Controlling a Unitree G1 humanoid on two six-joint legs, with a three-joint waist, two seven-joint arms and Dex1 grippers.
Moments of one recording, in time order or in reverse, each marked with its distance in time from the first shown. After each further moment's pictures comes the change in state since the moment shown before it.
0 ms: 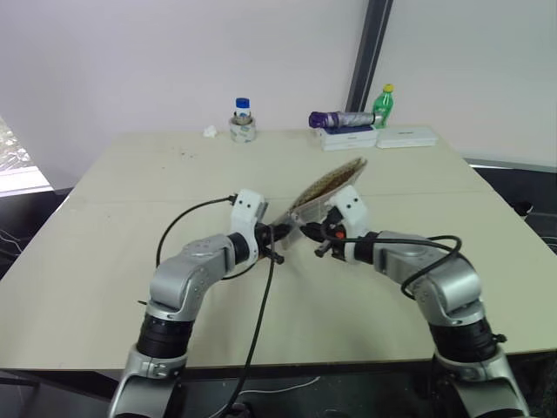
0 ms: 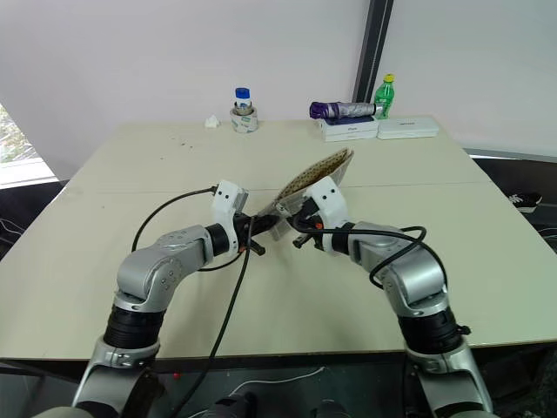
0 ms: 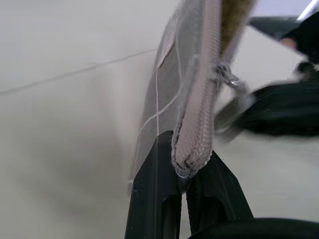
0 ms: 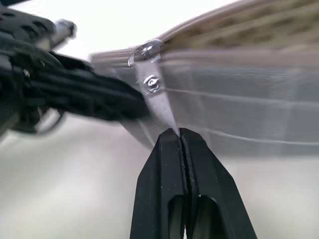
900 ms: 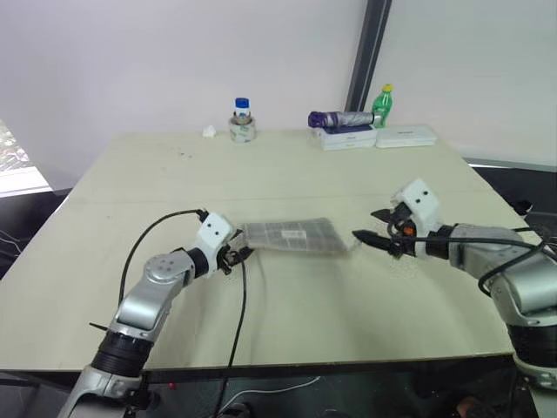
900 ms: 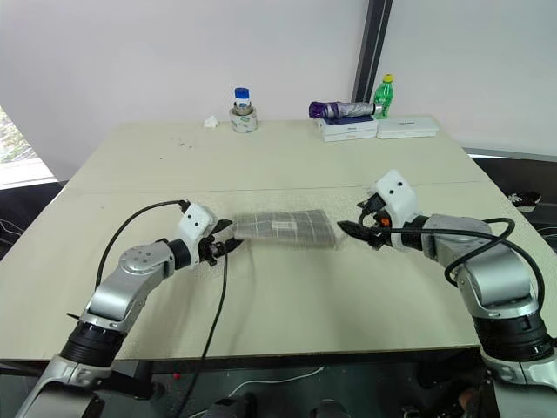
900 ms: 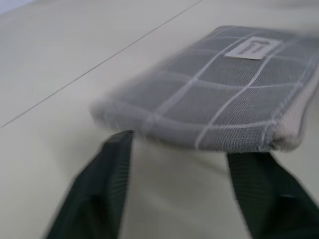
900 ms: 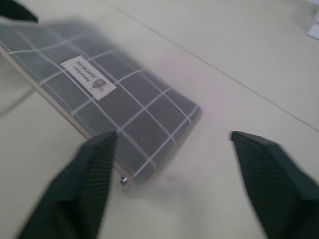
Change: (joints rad) left arm 0.173 0.173 0.003 0.127 0.122 -0.408 -0.129; right arm 0.145 -0.296 -0.120 0.045 0.019 -0.127 0.163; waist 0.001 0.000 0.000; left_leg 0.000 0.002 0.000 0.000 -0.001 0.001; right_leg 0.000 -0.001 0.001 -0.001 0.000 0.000
